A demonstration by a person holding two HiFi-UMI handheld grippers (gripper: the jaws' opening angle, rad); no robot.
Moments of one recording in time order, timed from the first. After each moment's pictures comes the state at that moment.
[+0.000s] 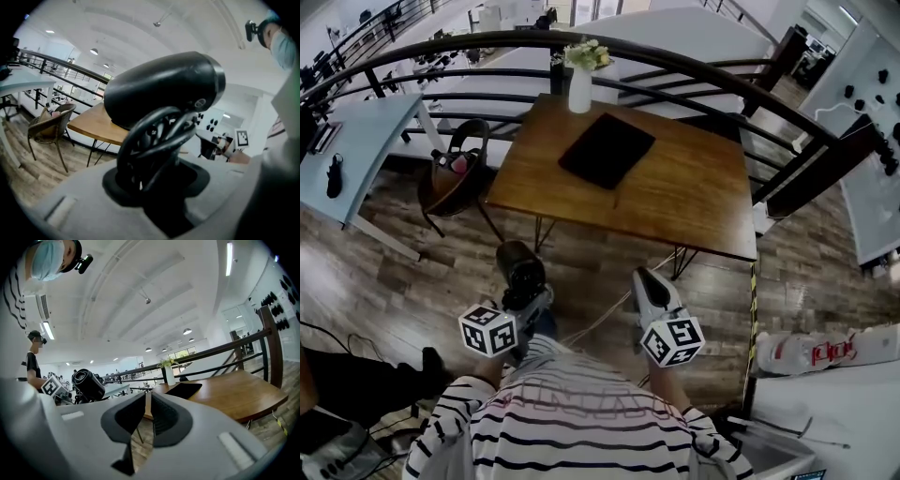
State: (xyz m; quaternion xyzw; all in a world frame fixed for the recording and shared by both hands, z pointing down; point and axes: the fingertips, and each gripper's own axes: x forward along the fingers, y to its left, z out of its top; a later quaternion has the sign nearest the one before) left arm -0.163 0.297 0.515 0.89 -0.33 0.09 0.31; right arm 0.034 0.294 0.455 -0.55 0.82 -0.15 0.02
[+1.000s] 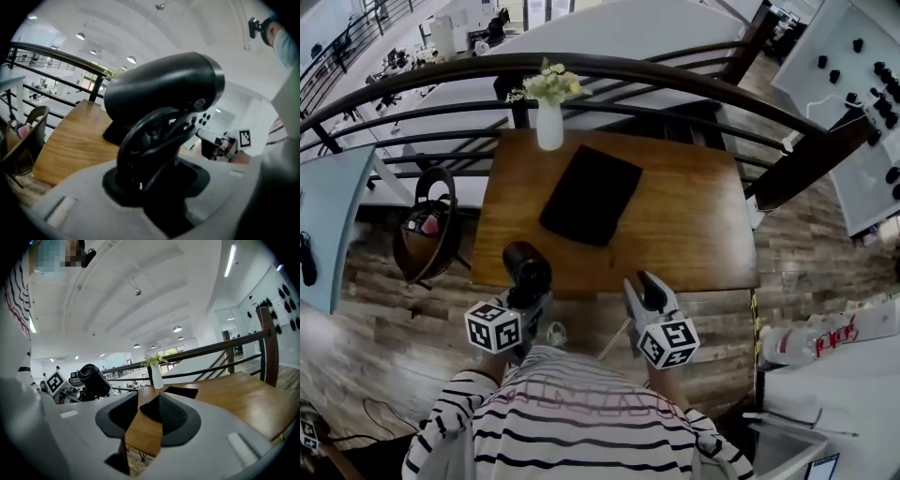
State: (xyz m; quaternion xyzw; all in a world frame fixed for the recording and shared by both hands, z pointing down) left arm -0.130 0.025 0.522 0.90 -0.25 0.14 0.32; right arm 0.047 0.058 0.463 -0.61 0.78 -0.17 -0.01
